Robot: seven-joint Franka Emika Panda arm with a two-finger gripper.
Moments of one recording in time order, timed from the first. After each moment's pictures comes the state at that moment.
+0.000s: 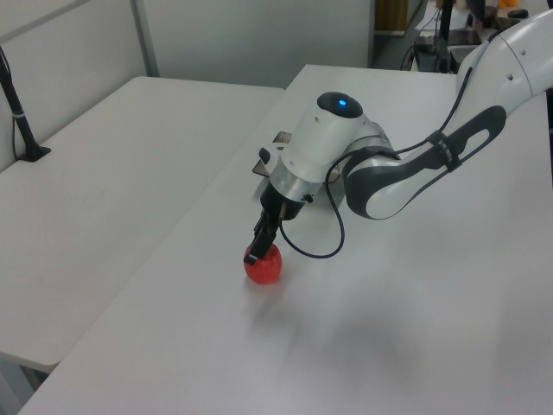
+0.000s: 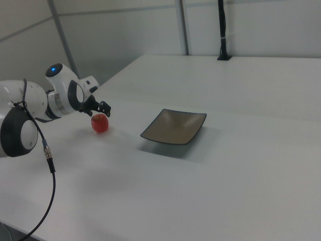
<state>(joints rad) 0.46 0.74 0.06 -1.36 -0.28 2.60 0.38</state>
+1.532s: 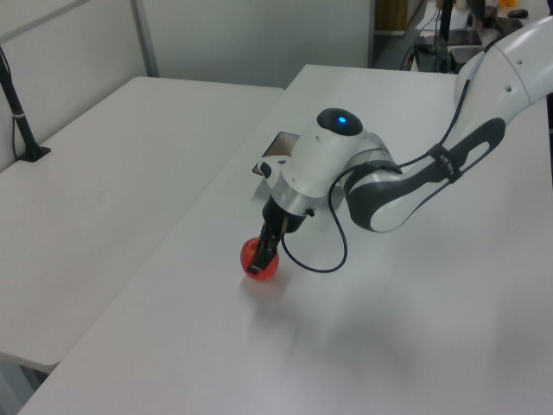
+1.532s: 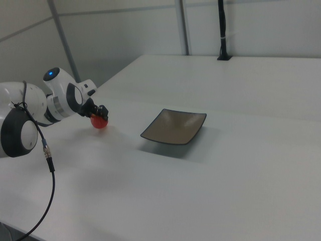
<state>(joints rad) 0.48 0.75 0.06 -1.36 -0.34 2.60 0.44</state>
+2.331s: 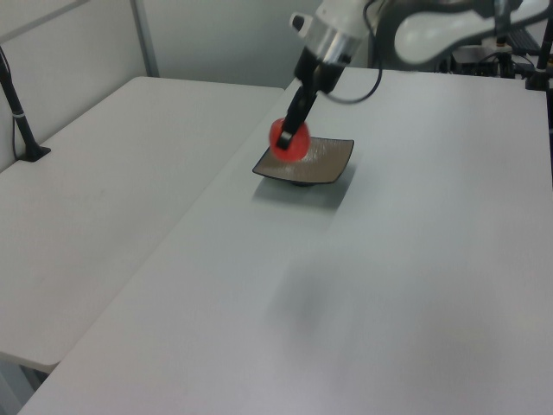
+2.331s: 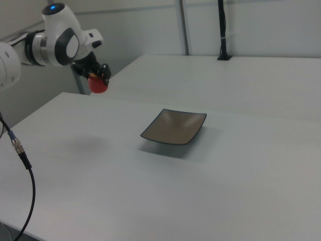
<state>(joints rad) 0.33 0.32 0.04 -1.46 0.06 2.24 0.08</state>
